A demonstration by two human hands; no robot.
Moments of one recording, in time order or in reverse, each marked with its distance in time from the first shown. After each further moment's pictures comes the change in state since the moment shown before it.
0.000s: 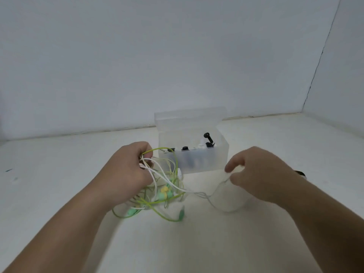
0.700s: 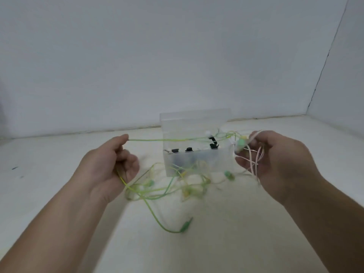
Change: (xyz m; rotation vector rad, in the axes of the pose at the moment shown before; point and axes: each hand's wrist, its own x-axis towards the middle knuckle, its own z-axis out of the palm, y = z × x) left_hand 0.013 -0.007 -0.019 -1.186 0.355 -0.601; right_hand 0.008 -0.008 -0.011 1.560 0.134 0.222
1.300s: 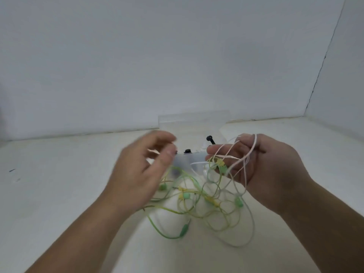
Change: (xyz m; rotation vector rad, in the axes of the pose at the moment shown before) left_hand -0.030 -0.030 0.019 0.891 -0.375 0.929; right_hand -0.017 0.001 0.010 0.107 -0.329 0.077
